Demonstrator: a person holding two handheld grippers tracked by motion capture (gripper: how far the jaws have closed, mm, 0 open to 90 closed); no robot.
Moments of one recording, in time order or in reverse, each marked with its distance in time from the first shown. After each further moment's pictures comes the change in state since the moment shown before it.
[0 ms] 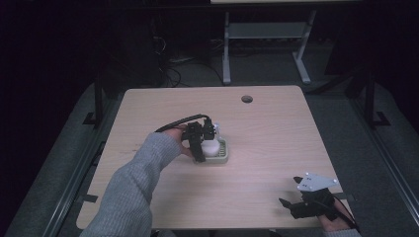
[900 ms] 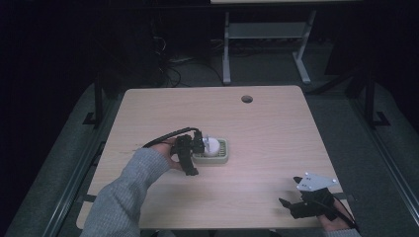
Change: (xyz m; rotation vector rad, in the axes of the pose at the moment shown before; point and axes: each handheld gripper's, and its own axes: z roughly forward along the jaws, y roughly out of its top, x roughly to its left) left arm -0.035 -0.033 0.005 -0.026 -0.017 -0.010; right arm 0.000 0.000 0.001 0.010 -0.002 0.001
